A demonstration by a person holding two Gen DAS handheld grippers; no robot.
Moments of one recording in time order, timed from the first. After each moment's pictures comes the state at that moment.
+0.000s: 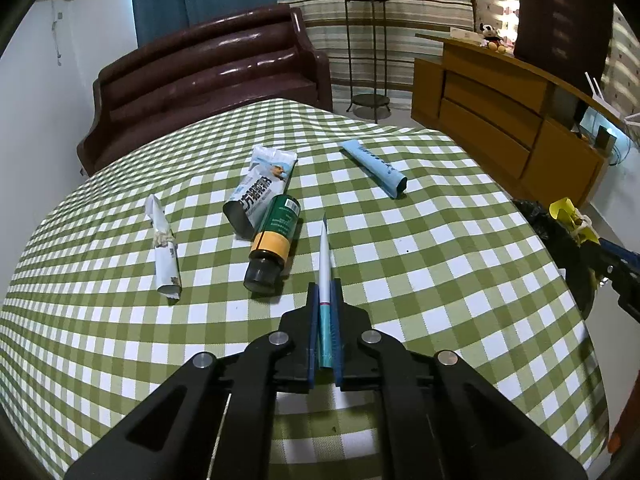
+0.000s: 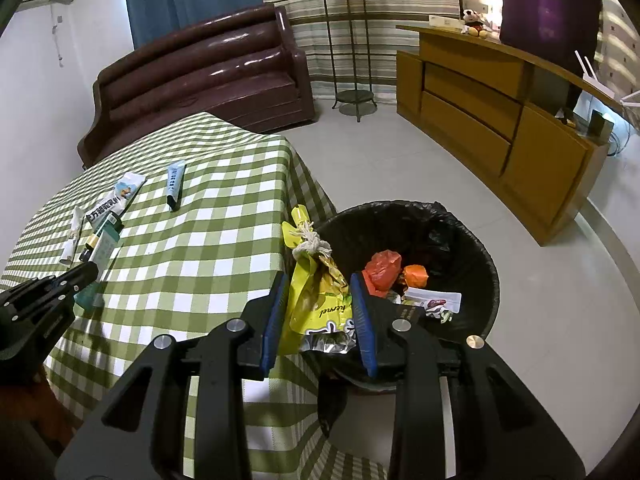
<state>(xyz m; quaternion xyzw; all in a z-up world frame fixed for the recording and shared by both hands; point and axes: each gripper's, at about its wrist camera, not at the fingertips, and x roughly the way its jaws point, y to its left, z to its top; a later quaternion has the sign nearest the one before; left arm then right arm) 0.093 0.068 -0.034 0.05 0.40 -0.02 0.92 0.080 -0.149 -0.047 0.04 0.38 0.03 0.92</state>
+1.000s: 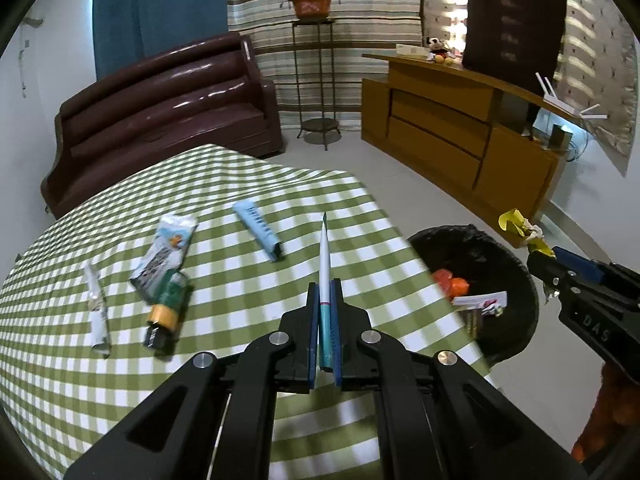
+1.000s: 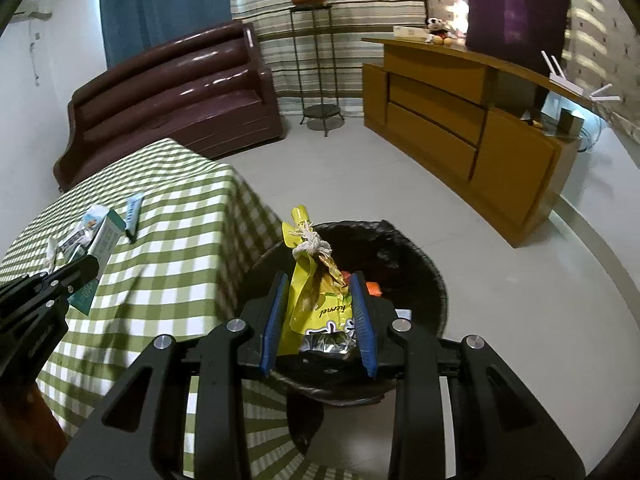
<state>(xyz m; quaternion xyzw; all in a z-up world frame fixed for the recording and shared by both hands) 0.106 -0.010 -0.011 0.06 0.36 -0.10 0.93 0.080 -0.194 -0.034 0.05 0.36 -0.03 0.93</state>
